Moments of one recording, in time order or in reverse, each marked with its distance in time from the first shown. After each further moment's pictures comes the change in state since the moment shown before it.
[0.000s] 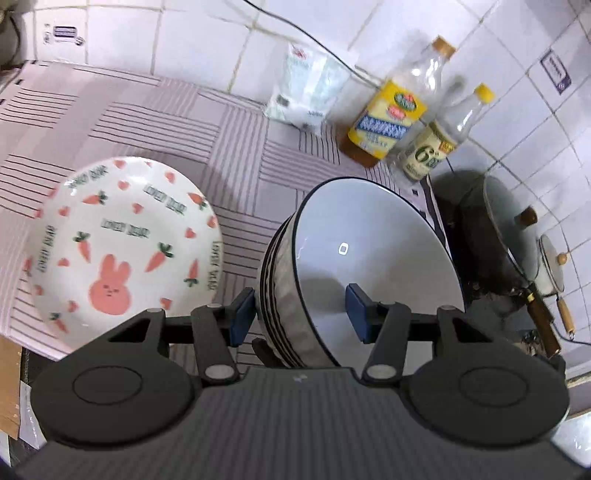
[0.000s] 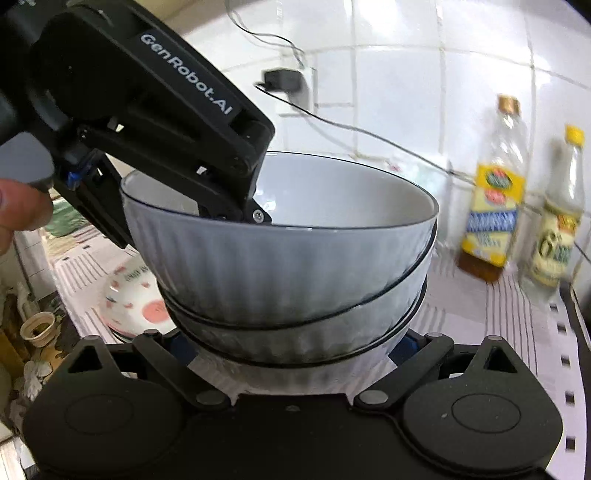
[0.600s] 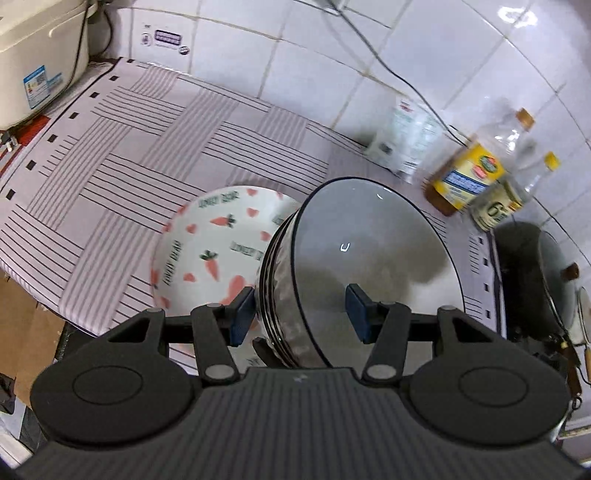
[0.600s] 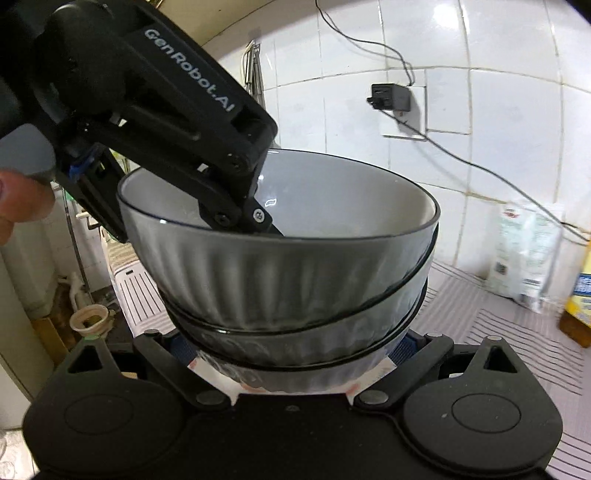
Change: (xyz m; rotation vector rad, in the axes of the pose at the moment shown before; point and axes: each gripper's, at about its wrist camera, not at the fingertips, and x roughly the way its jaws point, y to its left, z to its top) left arm -0.046 0.083 0.018 -0.131 -0.059 0.163; right arm 0.062 0.060 0.036 -0.073 -0.025 0.211
